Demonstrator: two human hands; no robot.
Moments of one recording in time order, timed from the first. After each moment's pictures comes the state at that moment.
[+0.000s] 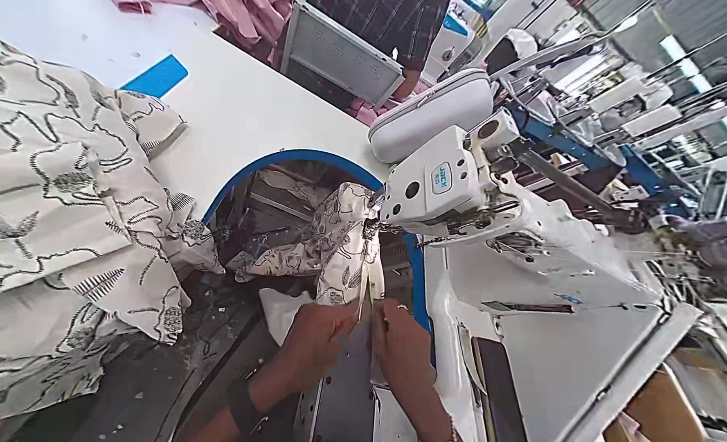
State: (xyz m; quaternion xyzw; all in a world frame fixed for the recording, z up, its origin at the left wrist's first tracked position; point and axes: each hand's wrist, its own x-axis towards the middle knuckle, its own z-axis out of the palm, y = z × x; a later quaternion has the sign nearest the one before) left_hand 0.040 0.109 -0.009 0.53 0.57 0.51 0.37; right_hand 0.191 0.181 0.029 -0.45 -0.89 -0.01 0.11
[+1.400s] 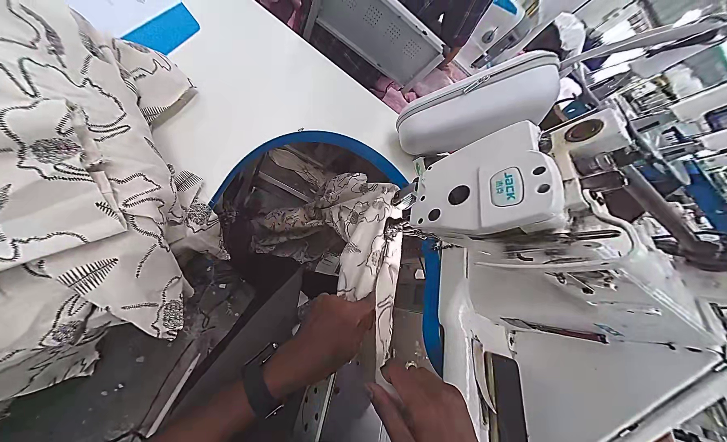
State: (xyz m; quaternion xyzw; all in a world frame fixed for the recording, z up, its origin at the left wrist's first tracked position) left_hand 0.040 0.122 -0.017 0.59 0.57 0.52 0.25; right_hand 0.199 0.140 0.091 -0.33 -0.94 0.10 -0.01
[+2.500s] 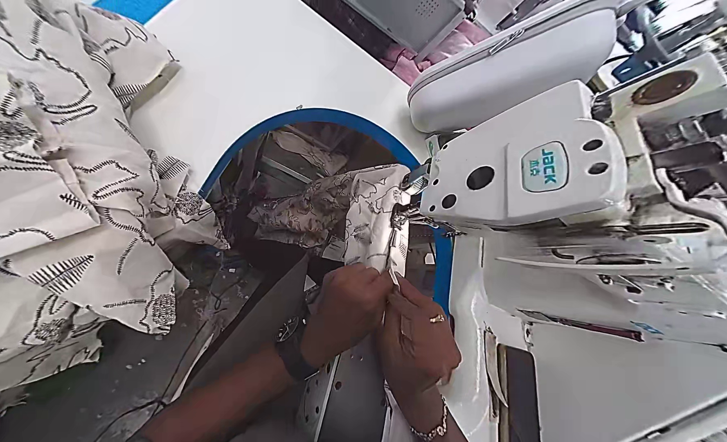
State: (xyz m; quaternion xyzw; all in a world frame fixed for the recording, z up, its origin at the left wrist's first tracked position) left_hand 0.060 0.160 -0.029 0.55 0.62 0.56 0.01; right_hand 0.177 0.191 0.003 -0.31 -0.87 -0.06 0.37
